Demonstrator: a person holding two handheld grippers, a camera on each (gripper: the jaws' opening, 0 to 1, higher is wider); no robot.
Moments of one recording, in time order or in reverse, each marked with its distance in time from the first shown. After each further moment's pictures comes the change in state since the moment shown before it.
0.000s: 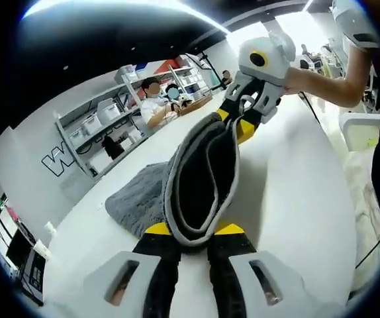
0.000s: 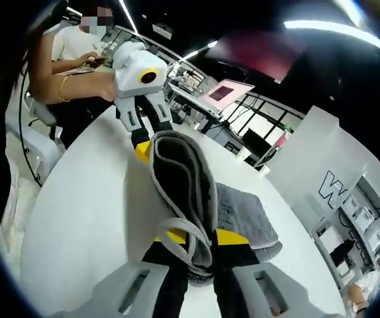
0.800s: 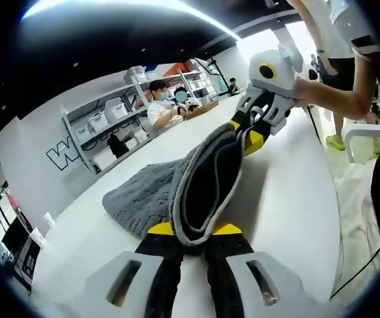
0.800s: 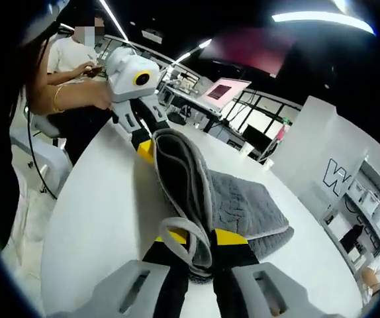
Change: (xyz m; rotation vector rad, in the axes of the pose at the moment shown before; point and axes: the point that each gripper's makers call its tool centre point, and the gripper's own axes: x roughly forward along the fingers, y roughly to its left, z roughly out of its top) left arm -0.009 -0.026 -0.002 -0.073 -0.020 0.035; right arm -0.014 0.033 -0.013 0.098 -0.012 0.017
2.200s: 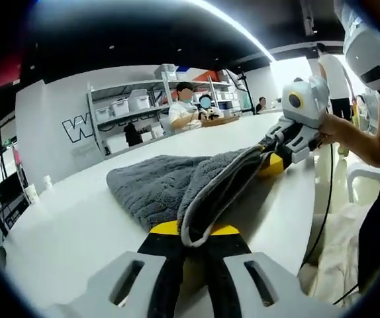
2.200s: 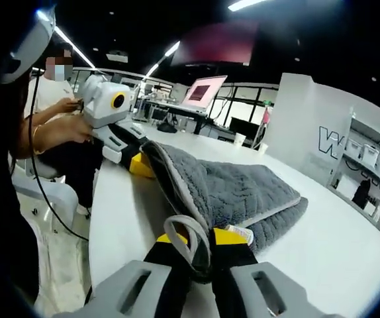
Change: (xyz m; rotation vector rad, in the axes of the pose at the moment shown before) left arm -0.016 -0.025 -0.008 -0.241 -0.046 0.079; right arm -0.013 0.032 -0.004 0.278 -0.038 -0.044
